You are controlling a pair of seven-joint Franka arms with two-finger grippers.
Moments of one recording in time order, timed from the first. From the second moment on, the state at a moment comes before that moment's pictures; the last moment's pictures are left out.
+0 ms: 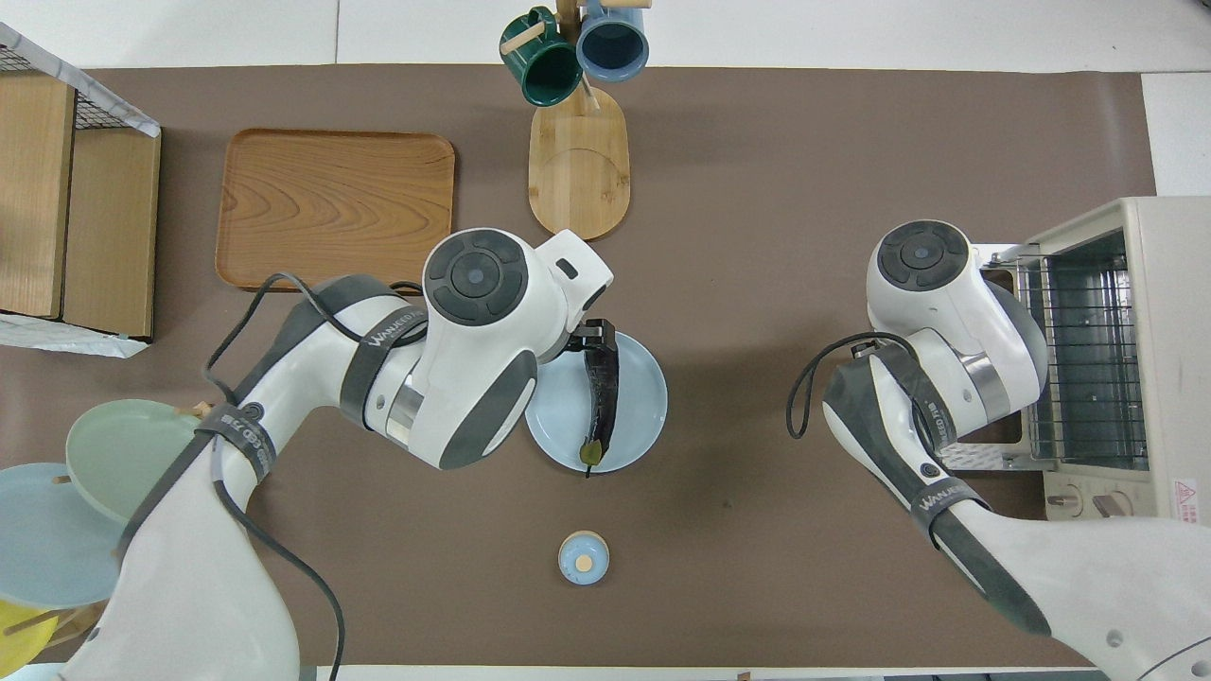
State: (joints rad) left arm -0.57 0.32 -0.10 -1.84 -0.05 2.20 -0.51; right arm 0.15 0.26 0.02 -2.07 -0.39 2.05 0.22
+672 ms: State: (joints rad) left arm -0.63 0.35 -0.10 -1.89 -0.05 2.29 -0.52; right arm 0.11 0.13 0.04 -2.03 -0.39 1.93 0.04
